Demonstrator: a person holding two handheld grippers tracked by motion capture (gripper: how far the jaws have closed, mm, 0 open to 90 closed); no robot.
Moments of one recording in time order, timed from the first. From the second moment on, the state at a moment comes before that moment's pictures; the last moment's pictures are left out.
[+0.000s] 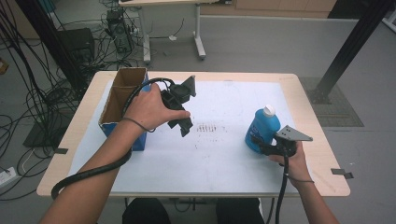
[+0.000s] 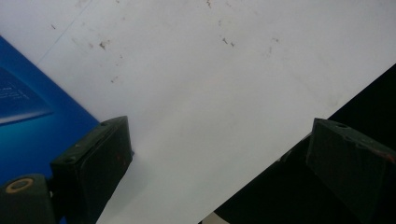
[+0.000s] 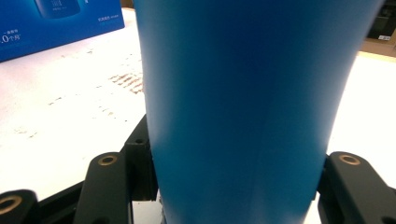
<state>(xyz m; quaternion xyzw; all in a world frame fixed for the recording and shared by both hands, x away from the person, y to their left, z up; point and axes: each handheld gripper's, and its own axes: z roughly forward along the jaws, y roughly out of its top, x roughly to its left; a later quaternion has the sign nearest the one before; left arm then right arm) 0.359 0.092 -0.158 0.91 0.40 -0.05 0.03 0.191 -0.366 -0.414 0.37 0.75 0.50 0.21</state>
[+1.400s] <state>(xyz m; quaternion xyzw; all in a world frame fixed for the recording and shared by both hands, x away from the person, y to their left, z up) 0.360 0.092 -0.159 0.91 0.40 -0.05 0.03 0.190 -0.367 -0.416 0.37 0.75 0.51 0.21</state>
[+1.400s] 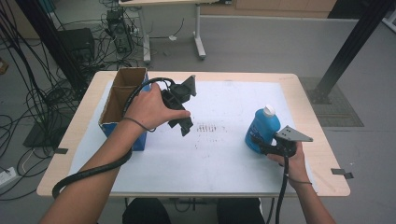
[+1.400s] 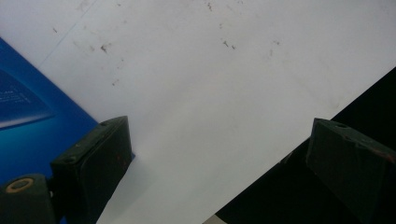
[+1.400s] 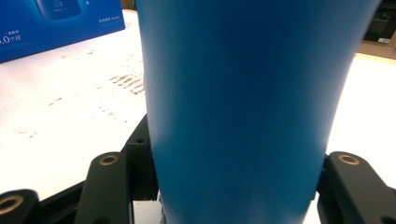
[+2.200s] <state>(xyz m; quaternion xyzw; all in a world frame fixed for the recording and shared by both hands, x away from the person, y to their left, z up) 0.354 0.096 -0.149 0.92 0.38 -0.04 0.05 0.191 -0.370 -0.409 0.37 0.75 0.51 0.20</state>
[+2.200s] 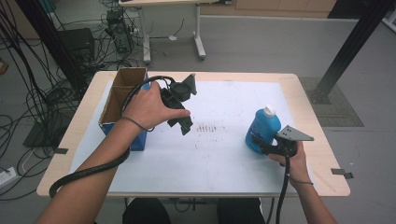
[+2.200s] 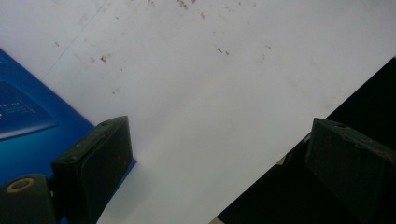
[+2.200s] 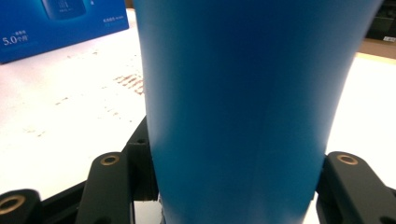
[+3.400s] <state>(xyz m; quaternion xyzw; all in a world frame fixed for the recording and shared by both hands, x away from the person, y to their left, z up) 0.323 0.072 -0.123 0.97 0.24 -0.05 0.08 0.225 -0.340 -0.381 0.22 0.80 0.56 0.08</state>
